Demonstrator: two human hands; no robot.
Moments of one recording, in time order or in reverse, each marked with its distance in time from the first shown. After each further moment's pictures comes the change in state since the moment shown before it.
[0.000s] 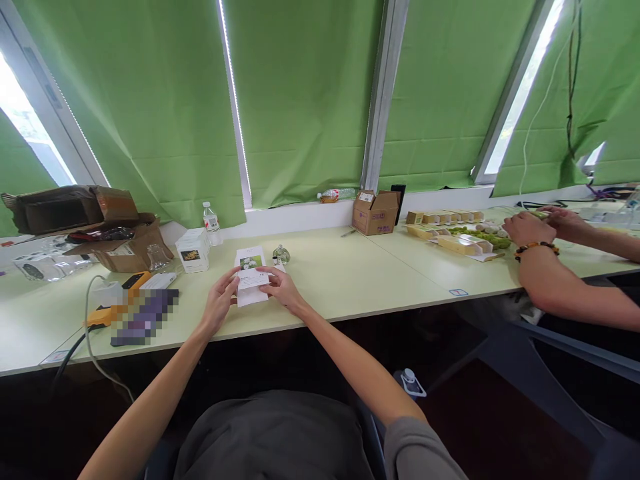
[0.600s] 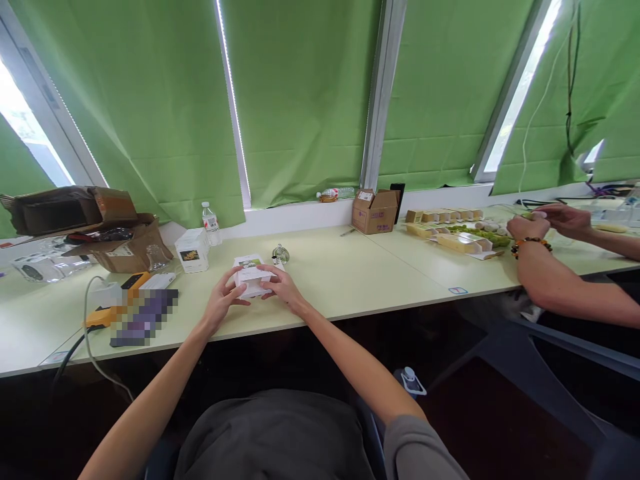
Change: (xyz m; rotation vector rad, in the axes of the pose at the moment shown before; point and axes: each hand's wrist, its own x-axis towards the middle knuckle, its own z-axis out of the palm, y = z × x) left_hand -0.004 0.009 0.001 -0.086 -0.188 -0.027; right_hand 0.000 -0.001 -0.004 0.032 0.010 0.018
